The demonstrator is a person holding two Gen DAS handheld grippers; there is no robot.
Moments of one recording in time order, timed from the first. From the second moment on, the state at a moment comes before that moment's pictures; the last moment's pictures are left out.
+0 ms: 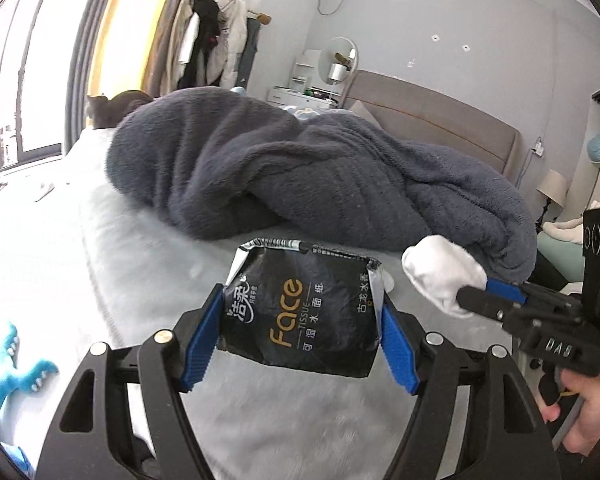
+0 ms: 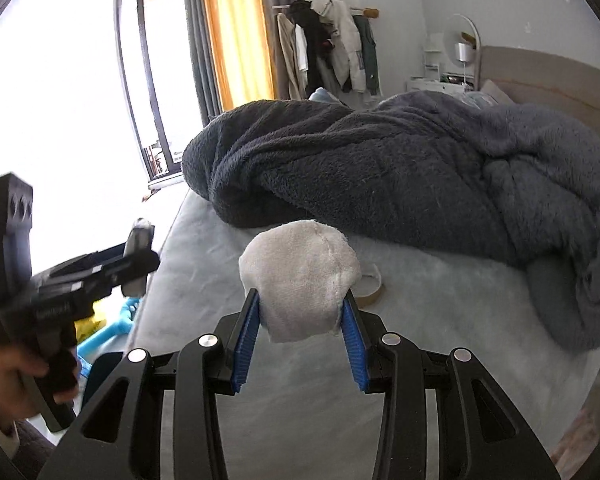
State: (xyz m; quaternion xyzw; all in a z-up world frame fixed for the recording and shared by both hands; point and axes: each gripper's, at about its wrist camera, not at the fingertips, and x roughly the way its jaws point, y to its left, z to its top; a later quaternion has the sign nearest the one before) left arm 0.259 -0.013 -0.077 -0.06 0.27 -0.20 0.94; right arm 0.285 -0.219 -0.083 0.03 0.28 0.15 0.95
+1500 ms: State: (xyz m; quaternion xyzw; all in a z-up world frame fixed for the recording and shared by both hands) left arm 0.174 0.181 -0.219 -0.11 0.49 0.04 0.86; right arm 0.226 0.003 -0.094 -0.04 0.32 0.28 0.91
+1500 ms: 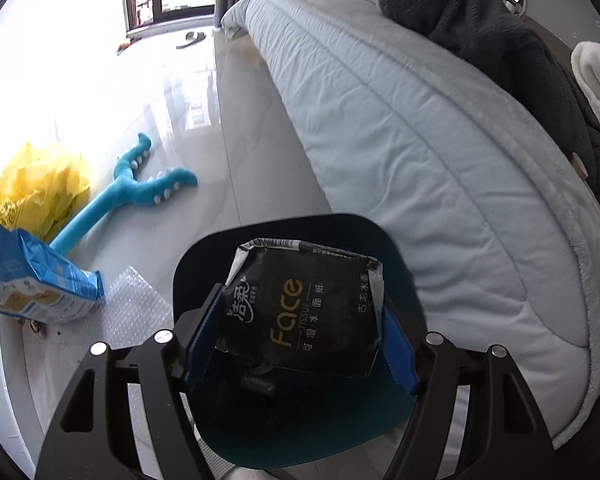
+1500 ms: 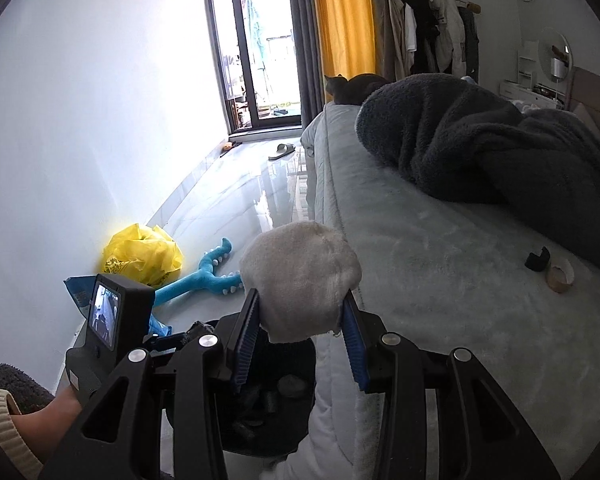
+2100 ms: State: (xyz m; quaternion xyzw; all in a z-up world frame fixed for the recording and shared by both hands) left arm 0.151 0.218 -0.228 -0.16 0.52 0.02 0.84; right arm 0.234 0.062 -0.133 -0.07 0.38 0.29 0.88
